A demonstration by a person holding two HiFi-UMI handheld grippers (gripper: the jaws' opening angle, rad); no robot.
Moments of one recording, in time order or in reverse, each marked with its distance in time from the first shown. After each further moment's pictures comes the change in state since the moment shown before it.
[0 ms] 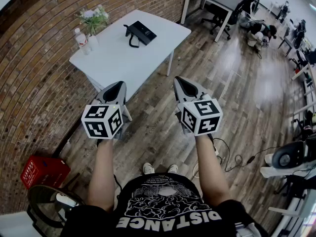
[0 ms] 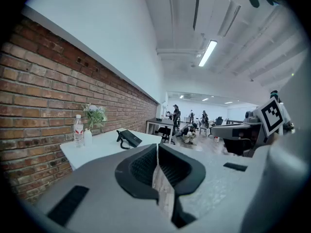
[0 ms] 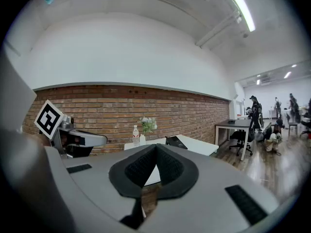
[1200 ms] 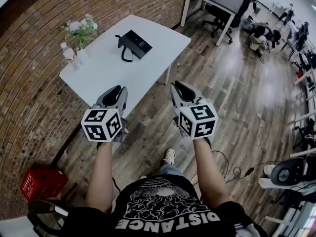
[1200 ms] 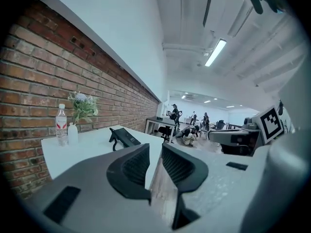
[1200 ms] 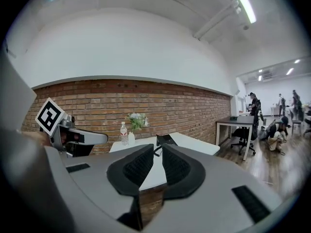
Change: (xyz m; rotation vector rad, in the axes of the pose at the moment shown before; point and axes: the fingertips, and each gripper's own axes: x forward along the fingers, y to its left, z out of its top) left arm 0.146 0.031 0.007 -0.073 0.015 -0.008; right arm 0.114 -0.100 -0.010 0.008 0.037 0.022
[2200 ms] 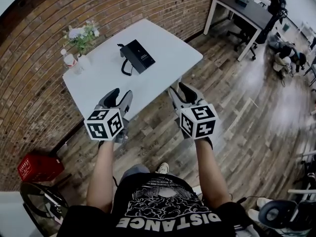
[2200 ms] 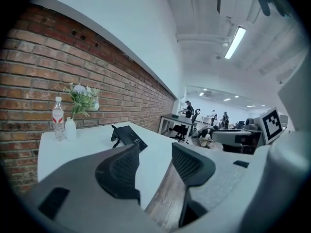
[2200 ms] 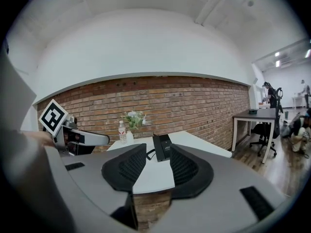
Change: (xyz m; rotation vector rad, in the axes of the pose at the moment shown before) left arm 0.138 -0.003 0.012 -0.070 0.033 0.205; right arm 0.101 -0.134 0.008 0.005 0.035 0.218
